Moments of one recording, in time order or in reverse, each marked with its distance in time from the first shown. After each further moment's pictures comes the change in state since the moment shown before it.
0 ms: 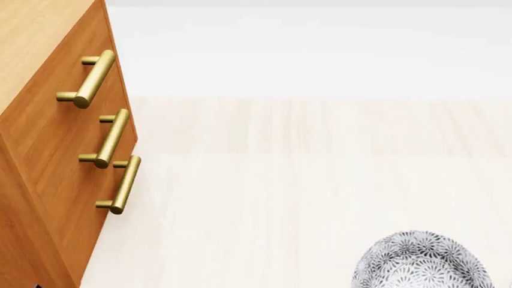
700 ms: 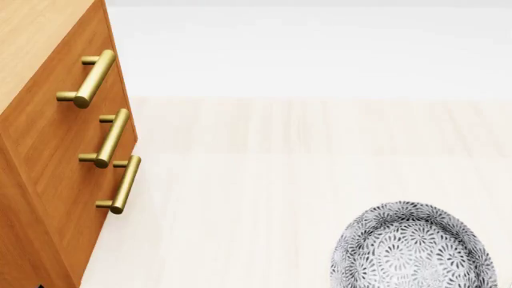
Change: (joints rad) left arm -0.011 -0.003 0.008 -0.012 -0.014 -0.002 -0.002; right arm -0.136 0.011 -0.046 -0.232 -0.325 -0.150 -0.038
